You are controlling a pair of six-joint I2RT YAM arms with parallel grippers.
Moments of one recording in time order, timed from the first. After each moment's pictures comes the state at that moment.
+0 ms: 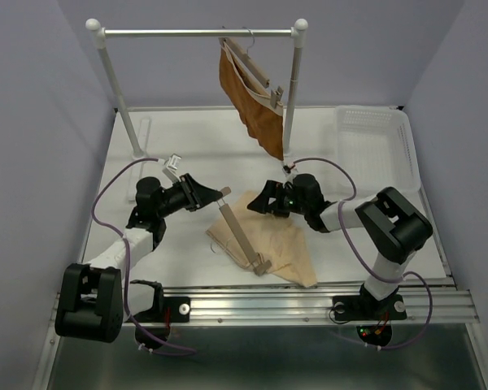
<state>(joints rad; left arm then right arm) -0.16 1.15 0.41 0.52 0.75 -0.82 0.58 1.80 0.72 0.61 -0.39 0.75</state>
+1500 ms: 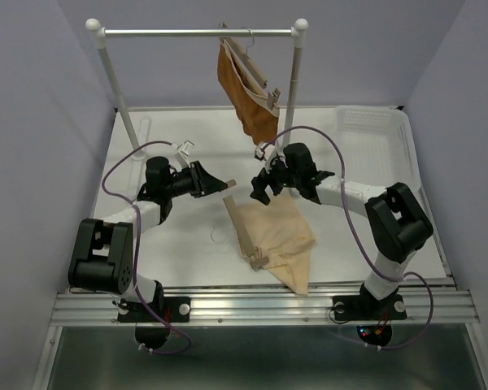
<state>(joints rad) -0.15 1.46 0.63 0.49 0.87 -0.66 0.56 1.73 1.04 0.15 -0.44 -0.21</state>
